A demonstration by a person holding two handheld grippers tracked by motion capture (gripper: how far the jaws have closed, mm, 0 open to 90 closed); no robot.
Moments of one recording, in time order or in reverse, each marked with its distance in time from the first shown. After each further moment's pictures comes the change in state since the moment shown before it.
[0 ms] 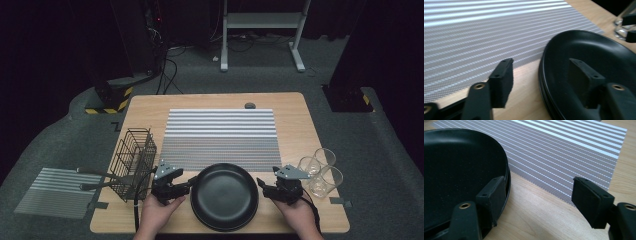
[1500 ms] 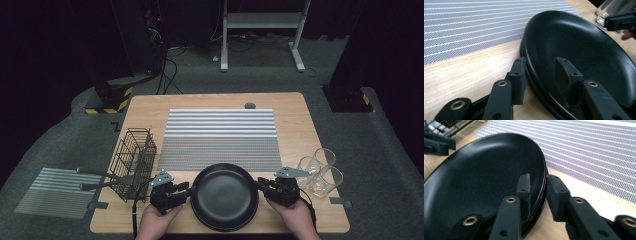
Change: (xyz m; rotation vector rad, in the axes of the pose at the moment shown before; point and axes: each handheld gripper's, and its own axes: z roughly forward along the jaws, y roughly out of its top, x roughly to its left) left arm -0.004 -0.022 -0.006 0.062 -0.090 -0.097; right arm 0.008 0.002 -0.004 0.058 0.229 0.157
